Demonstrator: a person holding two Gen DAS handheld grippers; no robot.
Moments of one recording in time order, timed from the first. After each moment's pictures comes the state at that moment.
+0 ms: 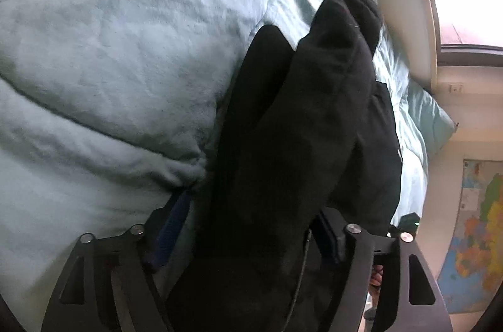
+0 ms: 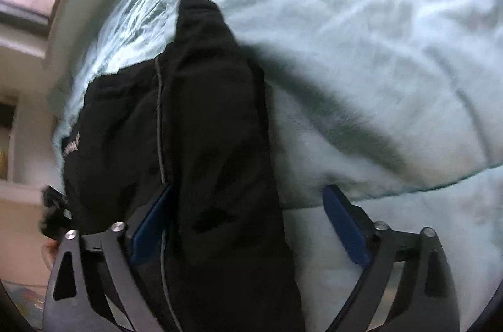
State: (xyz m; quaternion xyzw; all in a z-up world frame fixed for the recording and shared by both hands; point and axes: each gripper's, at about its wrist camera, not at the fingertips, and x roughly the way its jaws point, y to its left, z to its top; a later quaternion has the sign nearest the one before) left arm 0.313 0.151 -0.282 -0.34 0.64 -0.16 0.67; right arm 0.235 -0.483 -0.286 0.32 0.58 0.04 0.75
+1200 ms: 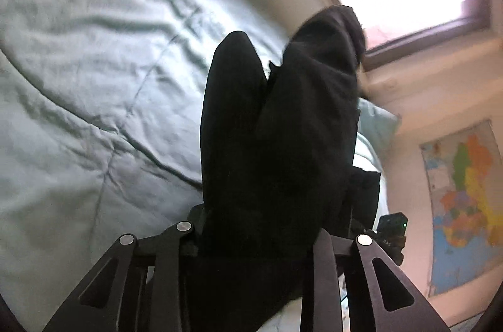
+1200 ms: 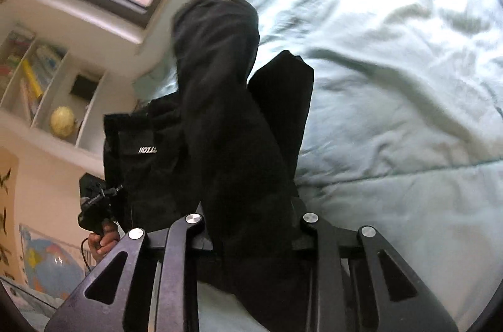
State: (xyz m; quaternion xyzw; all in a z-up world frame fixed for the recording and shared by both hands) left arm 0.212 0.115 -0.137 -0.34 0.48 -0.23 0.77; right arm 0.187 -0.402 -0.169 0.32 0.48 0.21 0.79
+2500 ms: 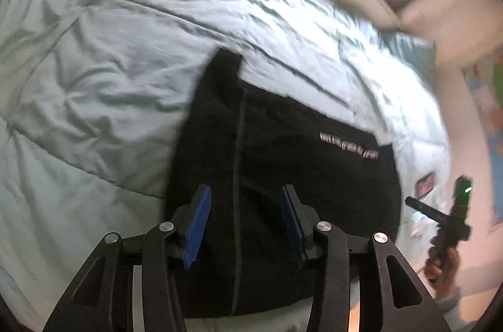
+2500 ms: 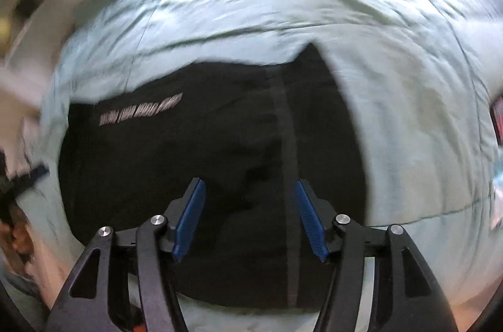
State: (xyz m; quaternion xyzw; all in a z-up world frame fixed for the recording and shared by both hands) left arm 0.009 0.212 -0.130 -0.16 0.57 -0.13 0.79; right arm -0.028 -0.233 -0.143 0.11 0.60 0.04 0.79
